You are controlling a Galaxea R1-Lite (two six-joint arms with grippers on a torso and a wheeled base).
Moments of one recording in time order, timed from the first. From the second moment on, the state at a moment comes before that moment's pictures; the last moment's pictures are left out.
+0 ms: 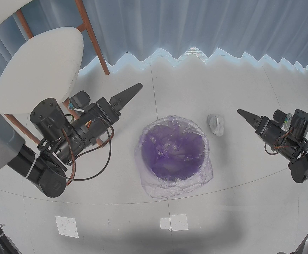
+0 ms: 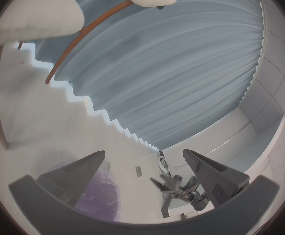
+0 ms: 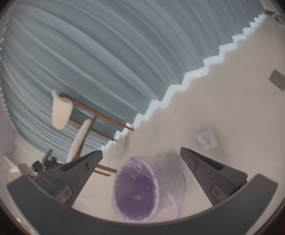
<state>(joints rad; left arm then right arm) -0.43 1.94 -0.78 -1.51 -0.36 -0.79 -0.07 1.92 -0.62 -1.30 0.46 0.62</state>
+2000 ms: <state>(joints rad) -0.50 1.73 -0.84 -1.50 -0.34 -0.74 0.12 2.53 -1.40 -0.77 0.18 0.16</state>
